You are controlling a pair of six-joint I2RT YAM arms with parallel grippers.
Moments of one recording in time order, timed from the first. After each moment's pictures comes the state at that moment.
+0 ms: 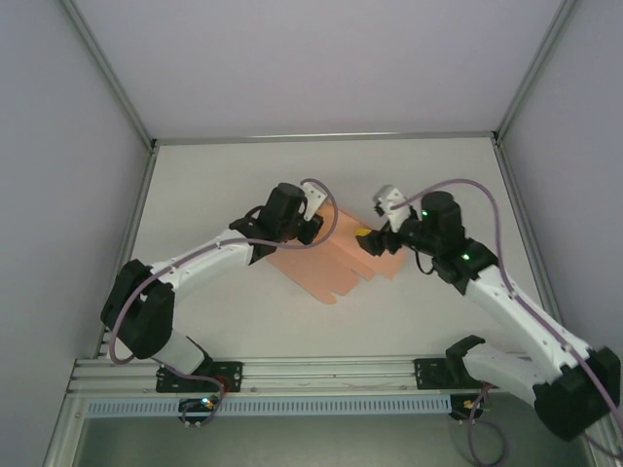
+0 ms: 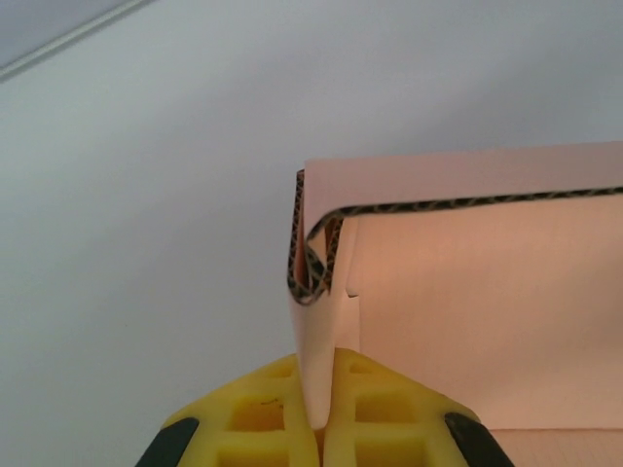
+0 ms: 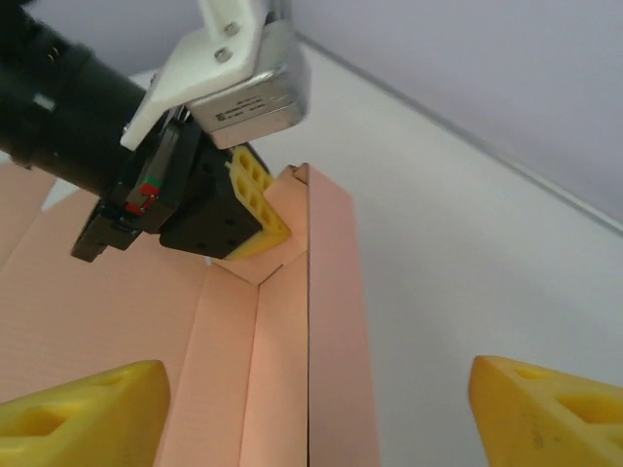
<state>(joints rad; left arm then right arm) -0.77 1.54 1.07 -0.21 0.01 -0.01 0.44 1.08 0.85 -0.22 -0.30 -0.27</state>
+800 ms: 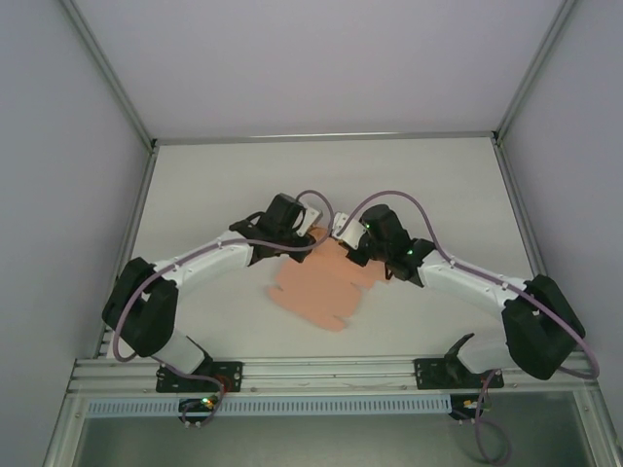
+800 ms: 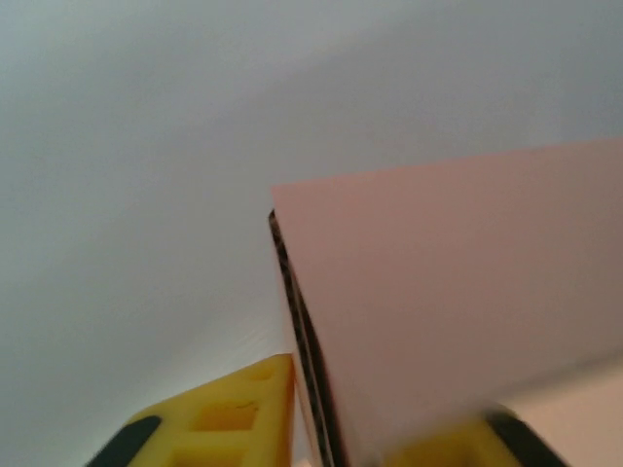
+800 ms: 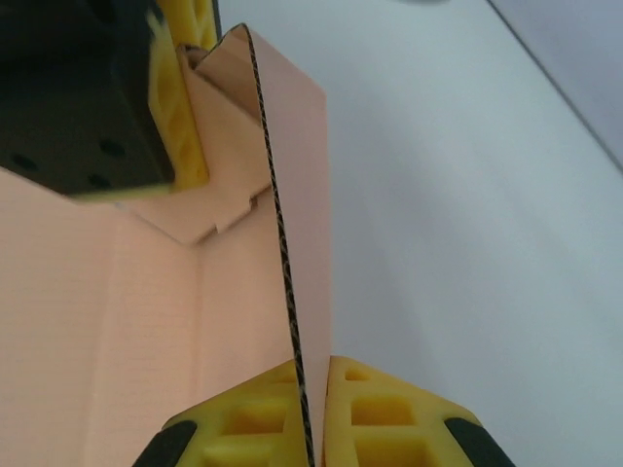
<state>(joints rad) -0.73 1.55 1.00 -0.35 0.11 -0.07 0.63 1.36 0.79 -0.06 -0.03 -0.51</state>
